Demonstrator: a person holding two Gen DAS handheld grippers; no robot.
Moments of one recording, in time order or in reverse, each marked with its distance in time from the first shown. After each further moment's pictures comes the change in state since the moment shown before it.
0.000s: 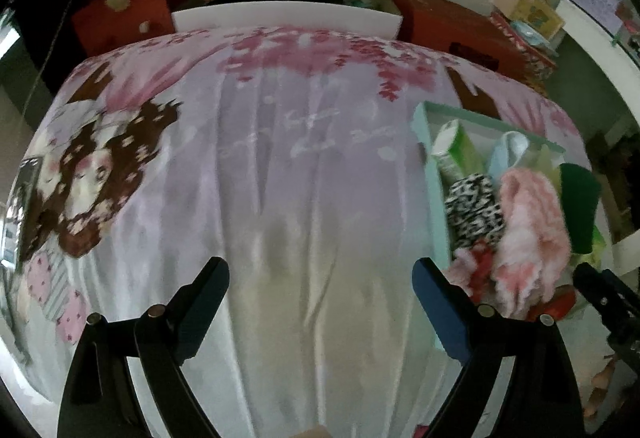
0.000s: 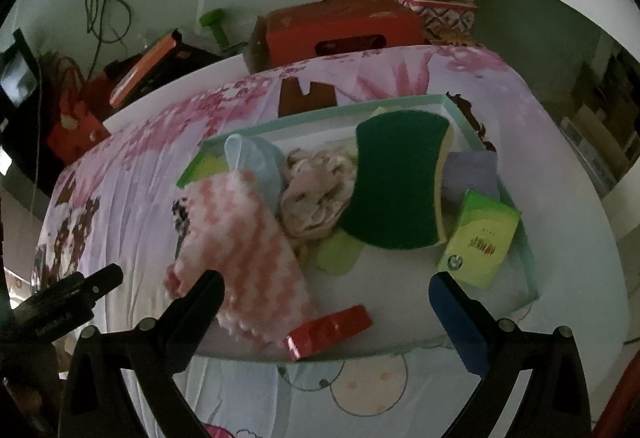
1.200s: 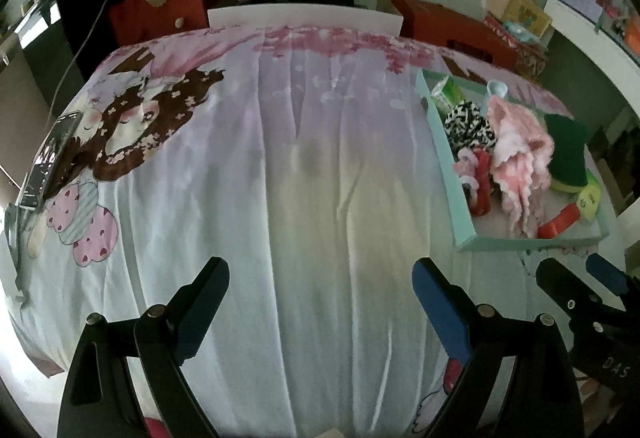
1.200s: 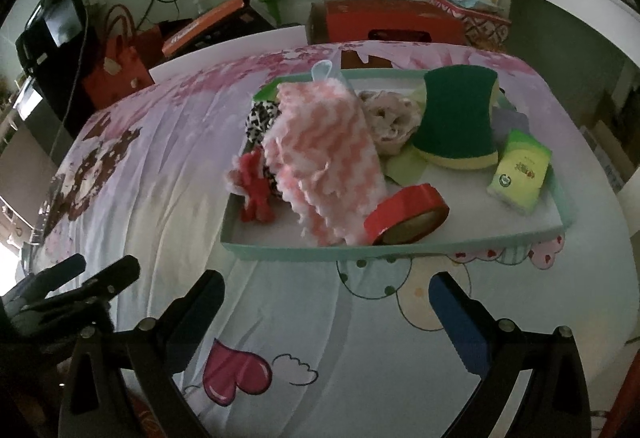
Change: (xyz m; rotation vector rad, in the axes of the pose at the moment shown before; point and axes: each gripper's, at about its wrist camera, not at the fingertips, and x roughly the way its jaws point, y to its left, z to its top) left arm -0.035 0.017 -0.087 -0.001 -0.096 0.018; right arm -0.020 0.047 -0.084 -0.131 -0.035 0.032
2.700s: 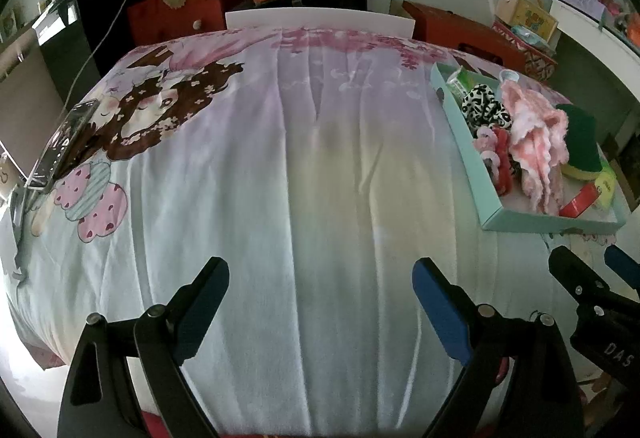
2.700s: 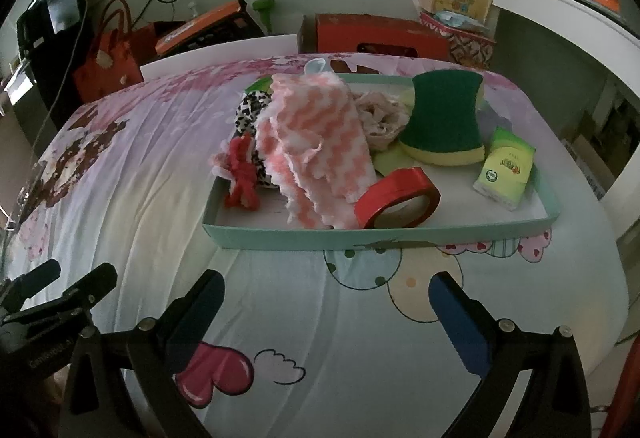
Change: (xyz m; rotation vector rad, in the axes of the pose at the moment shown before) left arm 0.008 0.006 -0.029 -0.006 -0.056 0.049; right arm 0.007 0.007 -0.023 -0.038 -0.076 -0.091
